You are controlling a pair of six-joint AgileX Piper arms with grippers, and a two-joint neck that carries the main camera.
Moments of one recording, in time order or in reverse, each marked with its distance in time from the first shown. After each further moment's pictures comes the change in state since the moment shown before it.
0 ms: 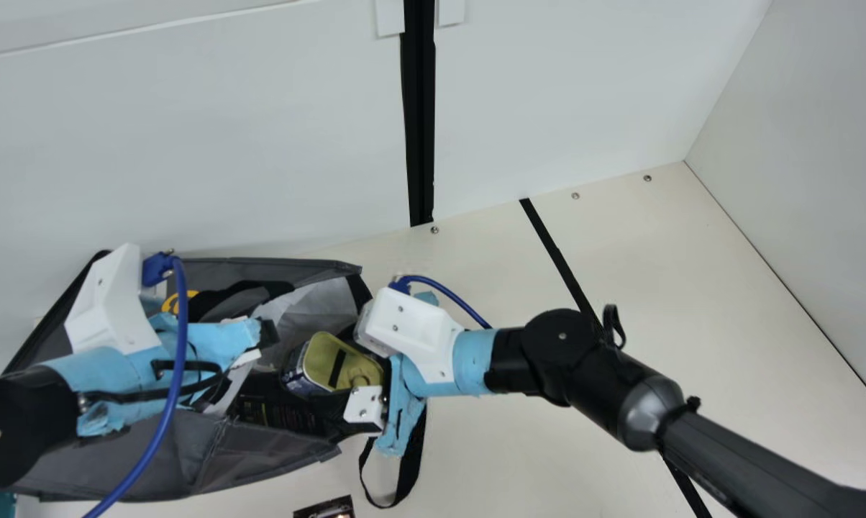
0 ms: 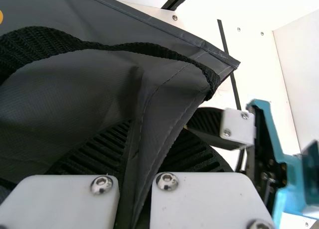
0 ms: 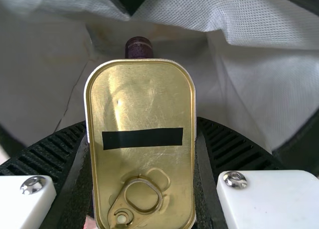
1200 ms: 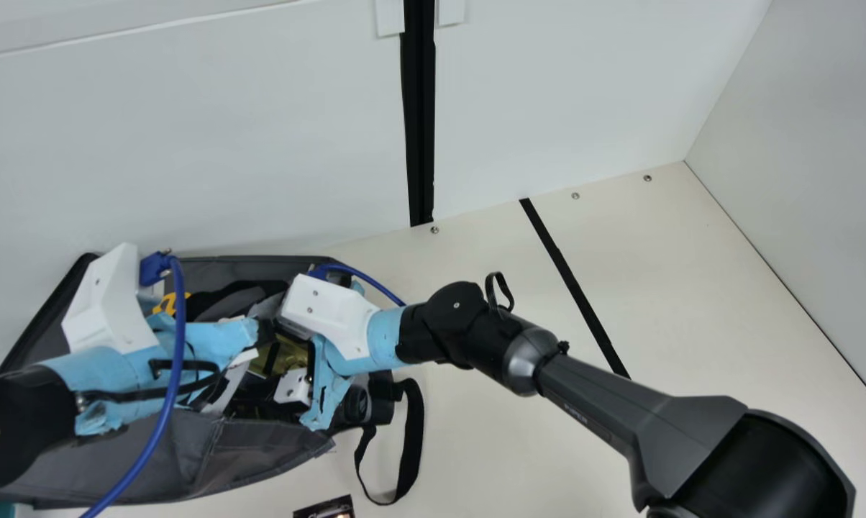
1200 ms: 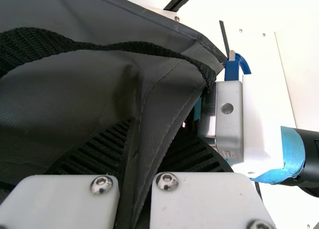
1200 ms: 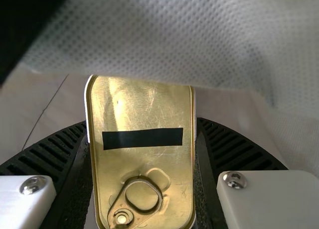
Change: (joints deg) left arm 0.0 0.0 0.0 0.0 0.0 0.0; right arm 6.8 16.0 -16.3 -1.0 -2.6 3.4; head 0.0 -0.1
